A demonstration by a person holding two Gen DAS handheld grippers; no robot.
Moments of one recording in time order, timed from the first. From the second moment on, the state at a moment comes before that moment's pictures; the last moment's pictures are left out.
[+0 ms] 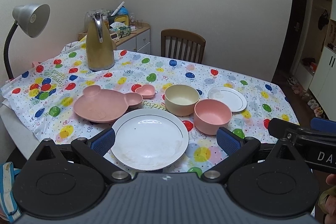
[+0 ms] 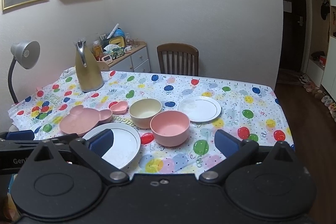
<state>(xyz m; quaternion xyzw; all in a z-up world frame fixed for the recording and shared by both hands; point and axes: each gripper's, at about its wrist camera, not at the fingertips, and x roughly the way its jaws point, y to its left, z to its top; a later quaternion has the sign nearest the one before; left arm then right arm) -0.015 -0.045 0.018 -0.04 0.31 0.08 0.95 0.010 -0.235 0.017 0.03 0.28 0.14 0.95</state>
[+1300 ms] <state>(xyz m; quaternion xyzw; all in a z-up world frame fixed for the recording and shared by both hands) -0.023 -0.081 0.025 -0.07 0.28 0.12 0.95 0.016 -0.266 0.029 0.01 0.24 0.20 0.95</state>
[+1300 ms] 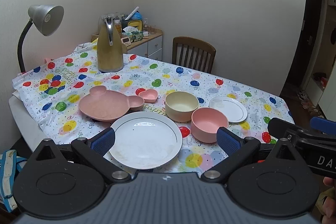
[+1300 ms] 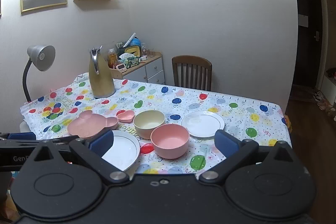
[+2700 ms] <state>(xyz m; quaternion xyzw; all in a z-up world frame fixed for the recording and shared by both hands) 0.137 0.123 -0.126 -0.14 0.44 0.11 0.88 0.171 -0.131 -0.122 0.02 0.48 0.15 0.86</state>
